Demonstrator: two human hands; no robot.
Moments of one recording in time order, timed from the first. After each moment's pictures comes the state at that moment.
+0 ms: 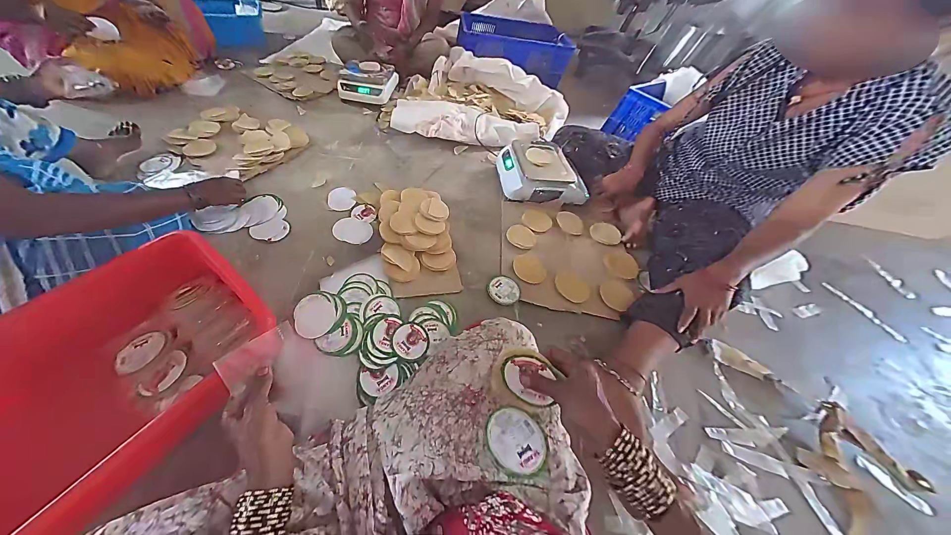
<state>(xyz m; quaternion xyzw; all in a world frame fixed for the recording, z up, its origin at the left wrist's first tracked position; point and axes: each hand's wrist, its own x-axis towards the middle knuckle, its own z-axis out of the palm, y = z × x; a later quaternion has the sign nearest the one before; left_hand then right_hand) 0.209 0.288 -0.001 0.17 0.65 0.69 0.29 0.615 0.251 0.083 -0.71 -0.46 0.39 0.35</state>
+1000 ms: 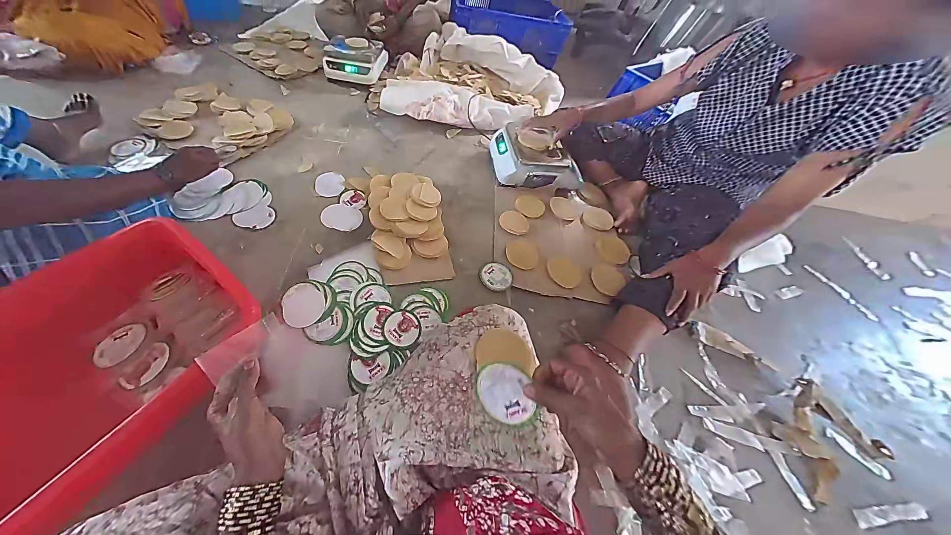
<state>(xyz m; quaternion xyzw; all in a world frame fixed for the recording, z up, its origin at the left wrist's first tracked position) 0.213 0.281 0.002 0.21 0.59 0.72 0.30 0.619 0.218 0.106 -0.66 -0.49 0.47 0.32</state>
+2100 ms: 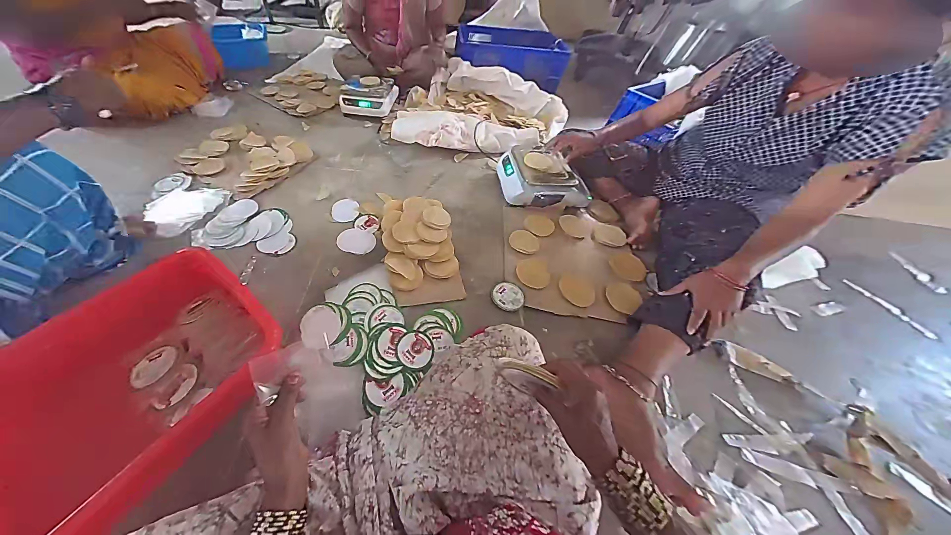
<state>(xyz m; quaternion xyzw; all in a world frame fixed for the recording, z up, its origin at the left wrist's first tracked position) 0.228 0.279 0.018 0.33 0.59 0.68 0.28 0.616 0.235 0.060 -0.66 -0.64 0.13 0.37</state>
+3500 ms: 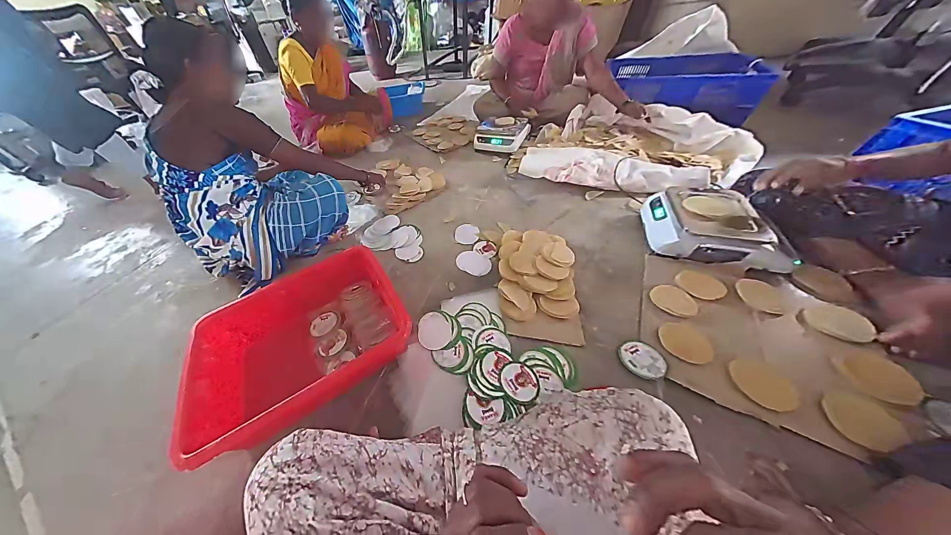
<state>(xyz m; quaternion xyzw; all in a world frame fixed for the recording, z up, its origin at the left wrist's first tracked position) 0.311 0.180 0.102 0.66 0.25 0.69 0.16 0.525 0.229 0.235 -0.11 -0.78 0.45 0.42</state>
